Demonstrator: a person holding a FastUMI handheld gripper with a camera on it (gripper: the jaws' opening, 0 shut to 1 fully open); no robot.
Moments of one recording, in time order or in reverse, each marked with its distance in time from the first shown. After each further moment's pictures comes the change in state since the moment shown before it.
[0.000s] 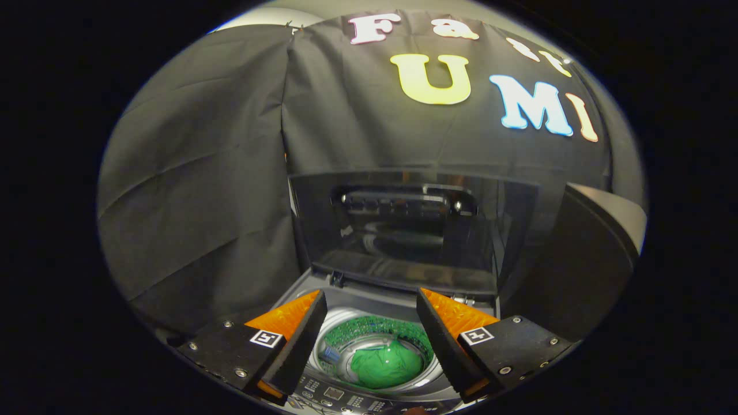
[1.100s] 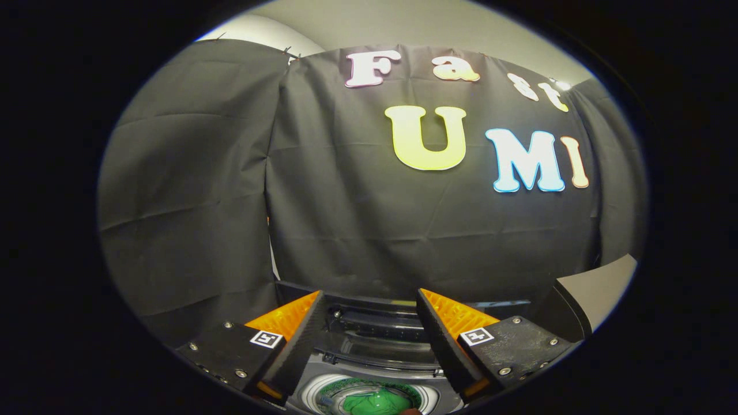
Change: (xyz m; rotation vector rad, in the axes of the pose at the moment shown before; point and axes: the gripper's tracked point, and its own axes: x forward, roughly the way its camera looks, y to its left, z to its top) arm 0.044 -0.001 0.137 -0.014 -0.217 -0.103
